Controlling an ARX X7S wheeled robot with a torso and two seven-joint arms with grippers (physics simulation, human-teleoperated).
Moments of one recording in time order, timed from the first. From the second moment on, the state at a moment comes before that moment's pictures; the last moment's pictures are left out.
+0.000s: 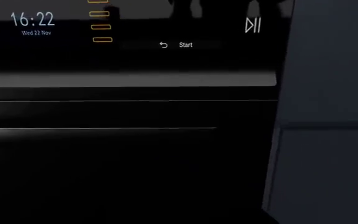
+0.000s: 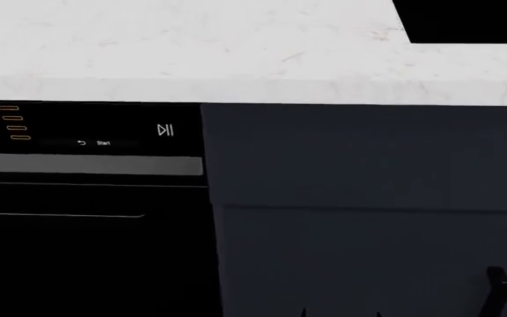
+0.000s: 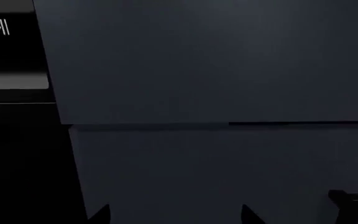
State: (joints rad) left arm 0.00 -0.17 0.20 -0.09 -0.16 0.12 -0.20; right arm 0.01 0.17 -0.21 0.00 0.18 0.00 0.23
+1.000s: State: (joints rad) left arm 0.01 -0.32 0.33 0.07 0.24 -0.13 -0.31; right arm 0.00 0.19 -0.23 -0.02 0.21 0.00 0.26
